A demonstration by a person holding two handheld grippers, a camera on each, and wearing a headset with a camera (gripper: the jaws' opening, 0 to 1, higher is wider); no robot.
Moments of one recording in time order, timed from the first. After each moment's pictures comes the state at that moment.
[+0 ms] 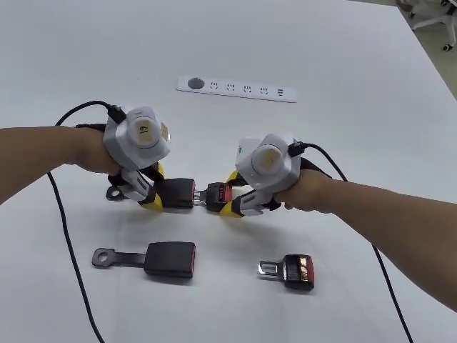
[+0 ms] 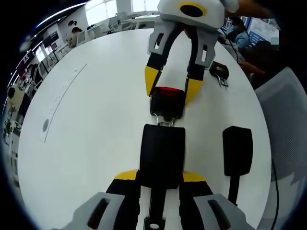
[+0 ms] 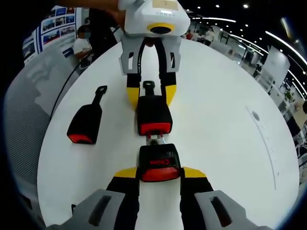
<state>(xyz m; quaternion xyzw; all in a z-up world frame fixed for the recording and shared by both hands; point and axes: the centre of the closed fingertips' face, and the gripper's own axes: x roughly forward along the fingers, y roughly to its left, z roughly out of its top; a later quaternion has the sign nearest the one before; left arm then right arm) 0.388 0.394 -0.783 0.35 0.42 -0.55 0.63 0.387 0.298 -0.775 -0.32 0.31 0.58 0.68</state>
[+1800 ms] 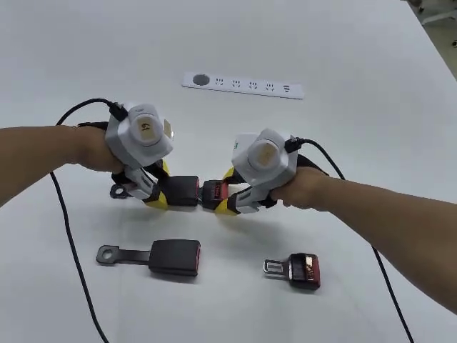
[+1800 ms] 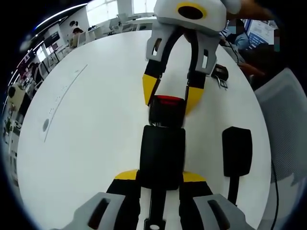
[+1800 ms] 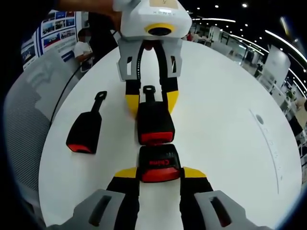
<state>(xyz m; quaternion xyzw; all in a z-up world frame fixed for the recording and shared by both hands) 0.386 0.391 -0.783 0.34 0.42 -0.55 0.64 0.393 0.313 -0.774 -0.32 0.30 0.58 0.69</state>
